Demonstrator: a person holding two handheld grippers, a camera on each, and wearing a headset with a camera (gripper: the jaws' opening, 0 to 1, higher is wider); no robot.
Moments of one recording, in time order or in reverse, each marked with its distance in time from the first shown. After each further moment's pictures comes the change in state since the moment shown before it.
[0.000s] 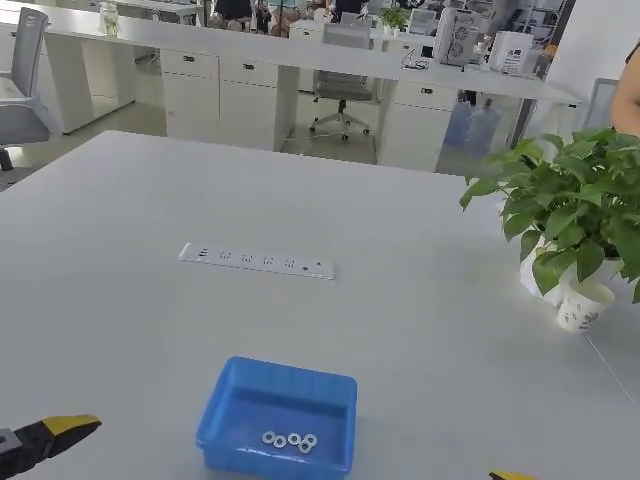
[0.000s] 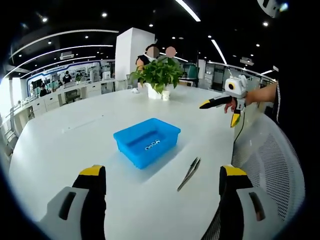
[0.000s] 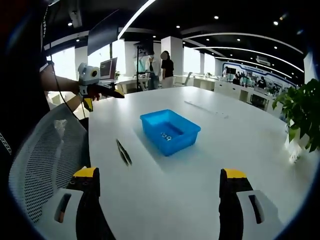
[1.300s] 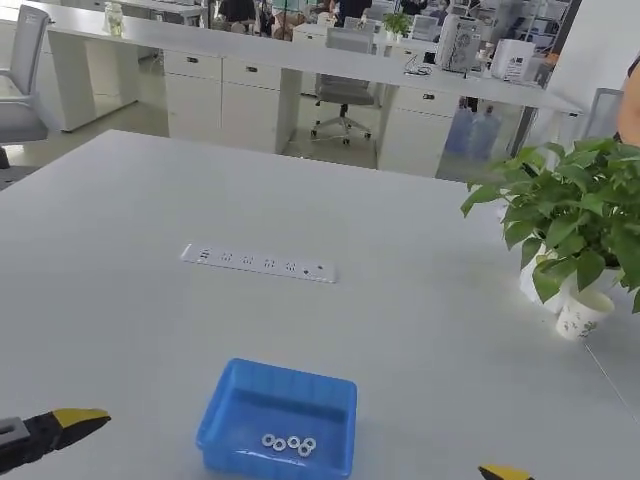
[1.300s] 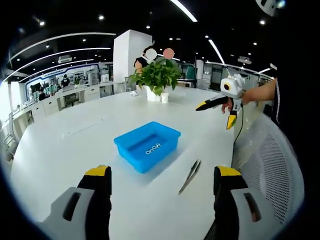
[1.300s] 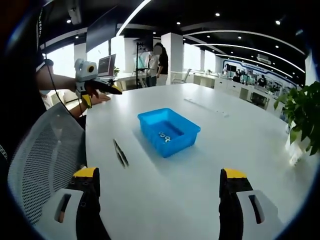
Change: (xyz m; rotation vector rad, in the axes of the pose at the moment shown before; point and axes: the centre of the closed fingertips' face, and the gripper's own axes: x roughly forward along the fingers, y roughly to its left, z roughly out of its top) left arm -0.002 0.000 0.007 0.022 -0.016 -0.007; right arm 0.011 -0.004 0.004 0.000 0.030 -0.003
